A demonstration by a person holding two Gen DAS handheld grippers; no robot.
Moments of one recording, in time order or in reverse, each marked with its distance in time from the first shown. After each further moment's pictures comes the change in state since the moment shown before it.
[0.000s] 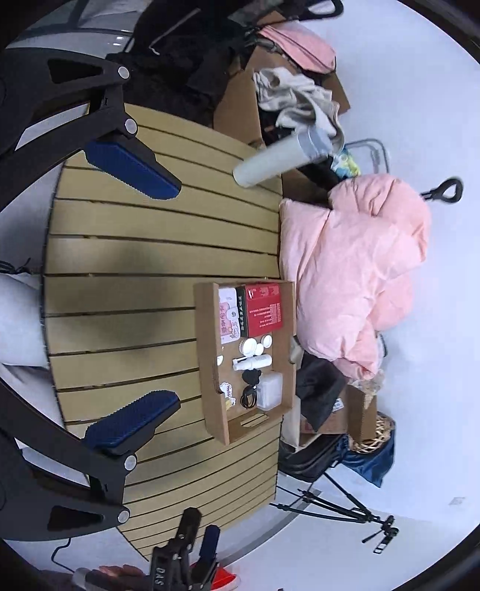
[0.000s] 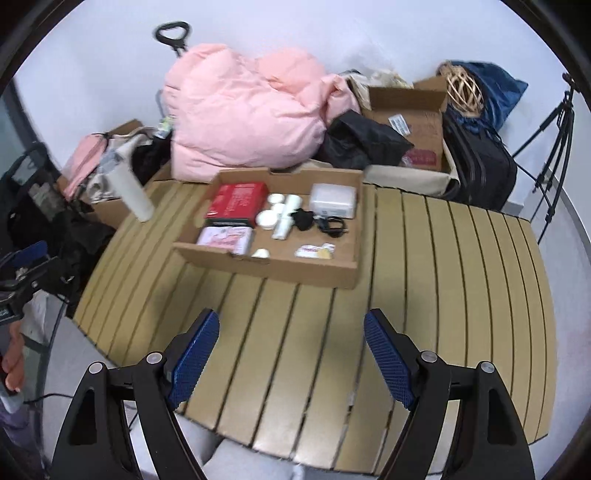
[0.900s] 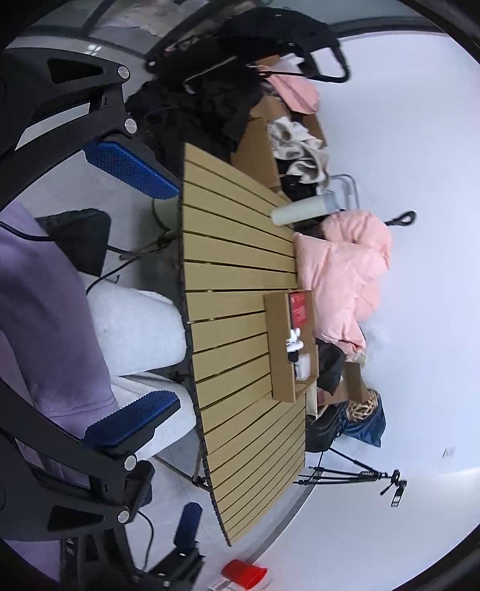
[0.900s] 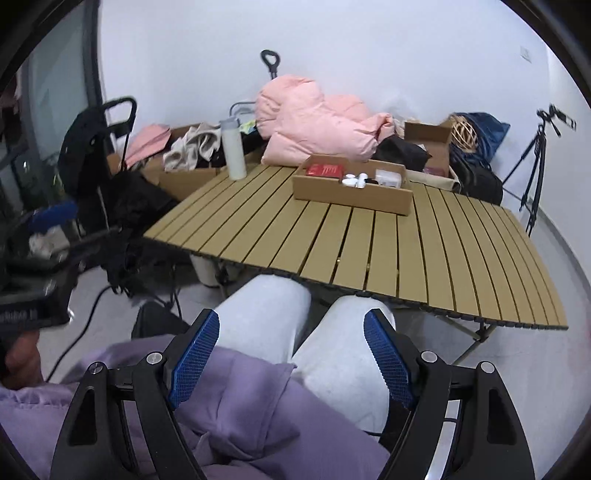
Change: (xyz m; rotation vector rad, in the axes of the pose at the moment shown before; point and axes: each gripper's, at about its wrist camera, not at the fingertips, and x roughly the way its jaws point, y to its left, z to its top) left arm -0.178 0.001 -0.247 0.061 -0.178 0.047; right arm -0.122 0.188 -0.283 -0.134 -0.208 -0.021
